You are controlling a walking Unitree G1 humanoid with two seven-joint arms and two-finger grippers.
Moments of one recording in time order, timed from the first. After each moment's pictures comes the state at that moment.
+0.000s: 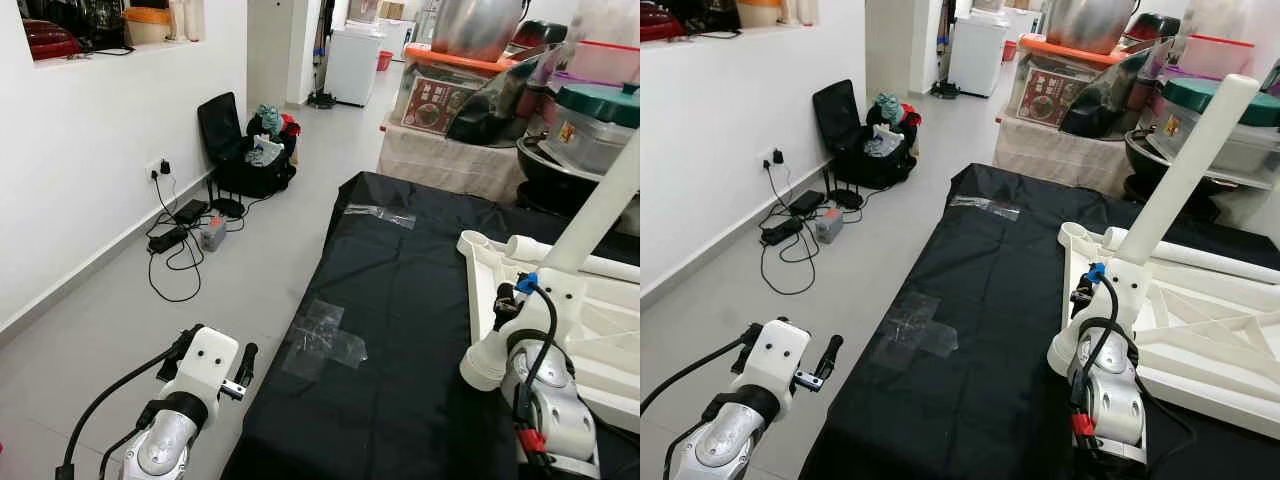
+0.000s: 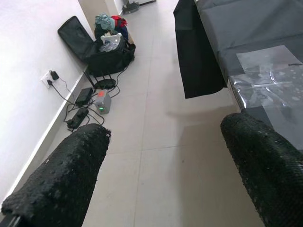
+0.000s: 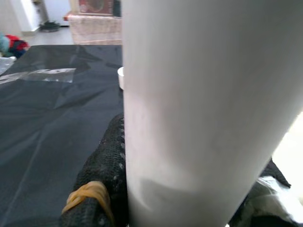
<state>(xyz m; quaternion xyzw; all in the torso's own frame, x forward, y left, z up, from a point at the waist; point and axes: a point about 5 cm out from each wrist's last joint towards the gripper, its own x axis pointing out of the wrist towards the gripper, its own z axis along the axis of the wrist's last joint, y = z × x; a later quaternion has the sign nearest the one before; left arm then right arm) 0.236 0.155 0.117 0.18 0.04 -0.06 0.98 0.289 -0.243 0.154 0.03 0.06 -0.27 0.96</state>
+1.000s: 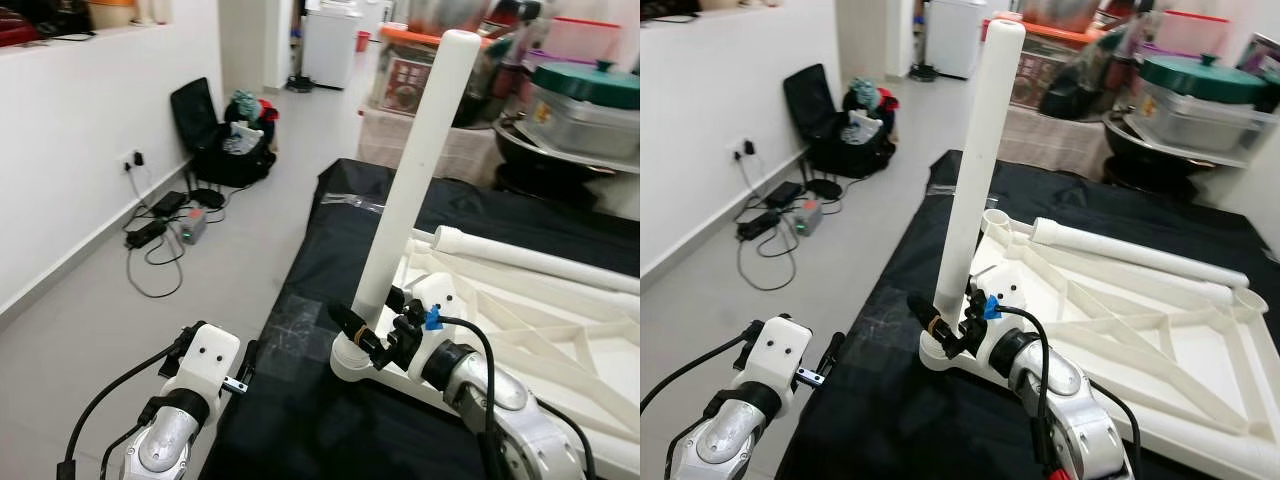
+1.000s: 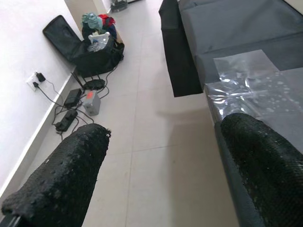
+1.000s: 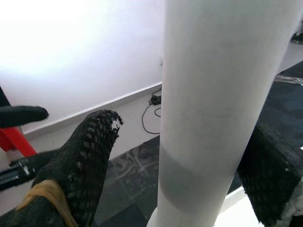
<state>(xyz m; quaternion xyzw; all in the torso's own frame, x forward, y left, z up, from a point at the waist) 0.237 0.154 0.119 0.18 0.04 -0.06 0.98 0.261 -0.130 0.172 0.00 0.00 0.32 0.95</state>
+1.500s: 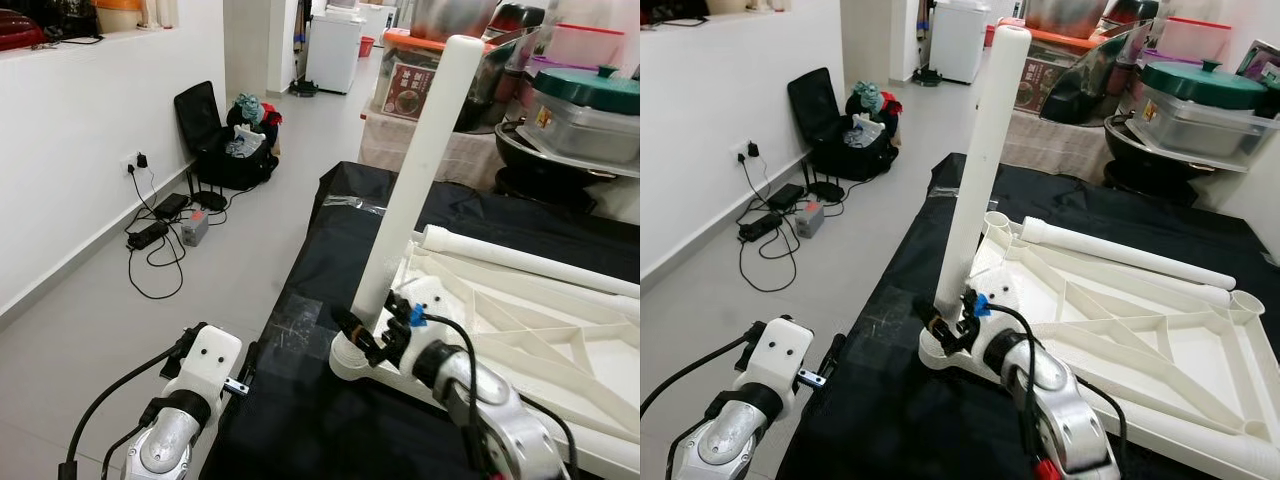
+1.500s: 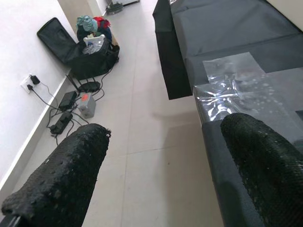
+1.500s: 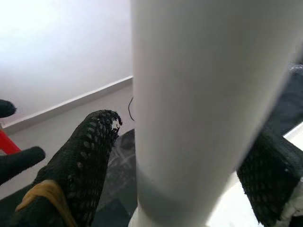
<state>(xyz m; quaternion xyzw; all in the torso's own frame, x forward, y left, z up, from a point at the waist) 0.237 0.151 0.118 0.18 0.04 -0.06 0.98 0.281 -0.124 0.159 -0.01 0.03 0.28 0.96</state>
